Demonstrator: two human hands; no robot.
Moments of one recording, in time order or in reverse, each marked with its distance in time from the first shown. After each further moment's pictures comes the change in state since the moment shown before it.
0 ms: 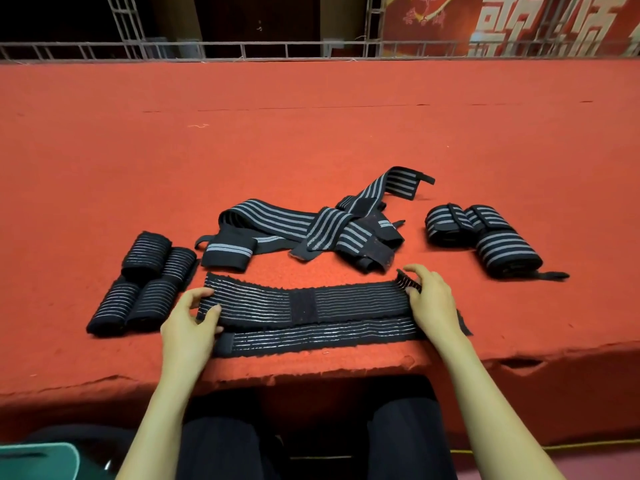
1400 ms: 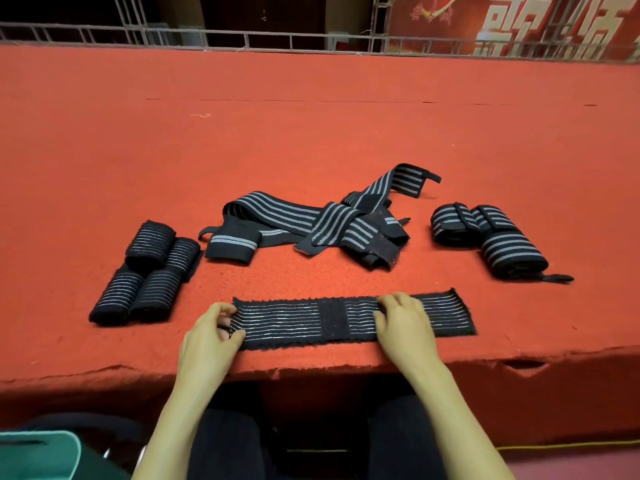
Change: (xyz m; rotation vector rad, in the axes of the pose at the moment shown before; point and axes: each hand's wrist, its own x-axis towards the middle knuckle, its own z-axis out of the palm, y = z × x) left_hand -0.025 -0.002 0.002 0.298 -0.167 0.008; right_hand -0.046 -0.018 0.039 -0.305 -0.038 -0.229
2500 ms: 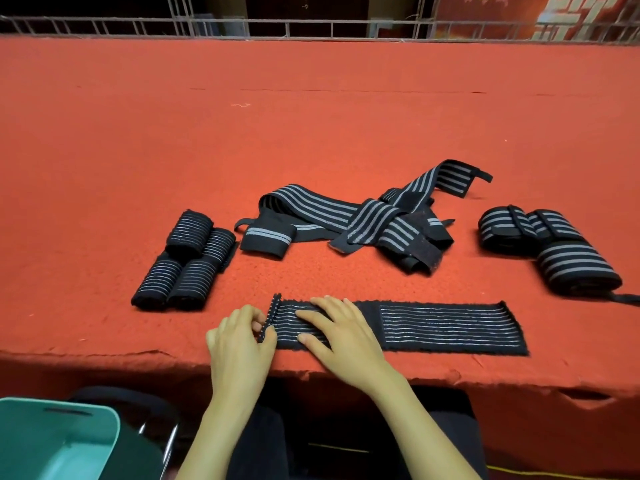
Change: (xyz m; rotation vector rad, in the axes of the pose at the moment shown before) left_hand -0.013 -0.001 0.013 0.161 0.196 0.065; right_hand -0.007 -0.095 0.035 0.227 -0.278 -0.523
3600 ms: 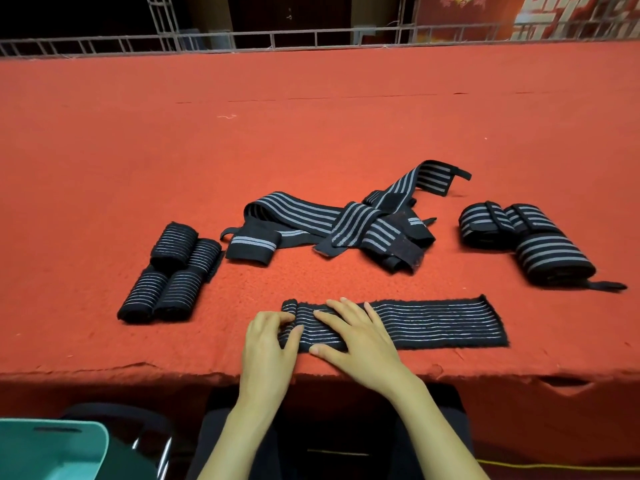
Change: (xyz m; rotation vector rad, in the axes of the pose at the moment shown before) left_hand -0.012 0.030 0.032 -0.169 -0.052 0.167; right_hand -0.026 0.030 -0.021 0.015 -0.081 0.122
